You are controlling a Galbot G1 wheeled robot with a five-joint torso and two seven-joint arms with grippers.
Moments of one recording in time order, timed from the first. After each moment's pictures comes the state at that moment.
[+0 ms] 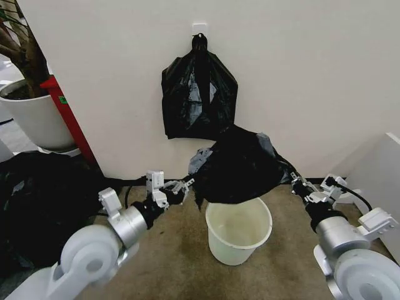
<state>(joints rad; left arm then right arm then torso) 1.15 -0.76 -0.20 -2.25 -1.29 0.24 -0.07 -1.51 1.26 0.69 2.50 1.12 -0.38 0.50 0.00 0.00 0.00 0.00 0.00</state>
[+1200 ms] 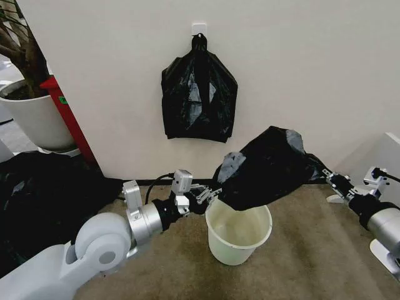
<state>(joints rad) 0.93 -0.65 0.04 -2.33 -1.29 0.25 0.03 -1.41 1.20 1.05 2.50 1.65 -0.65 0.67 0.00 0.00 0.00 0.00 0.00</state>
